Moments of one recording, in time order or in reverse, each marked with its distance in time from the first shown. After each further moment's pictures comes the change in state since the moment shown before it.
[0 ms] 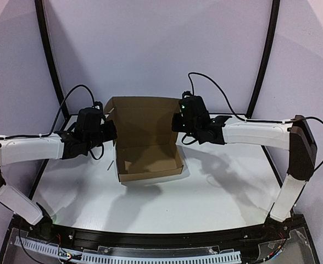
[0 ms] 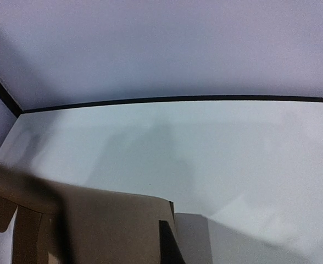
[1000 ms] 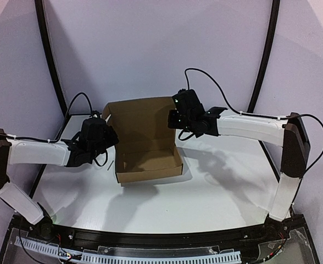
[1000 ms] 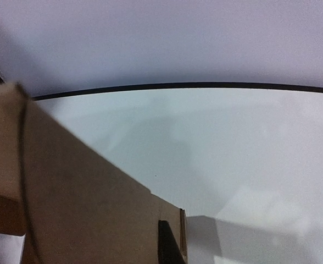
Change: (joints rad) left arm -0.022 0.061 -0.086 0.137 -0.089 -0.164; right arm -0.003 0.083 0.180 -0.206 -0.045 0.051
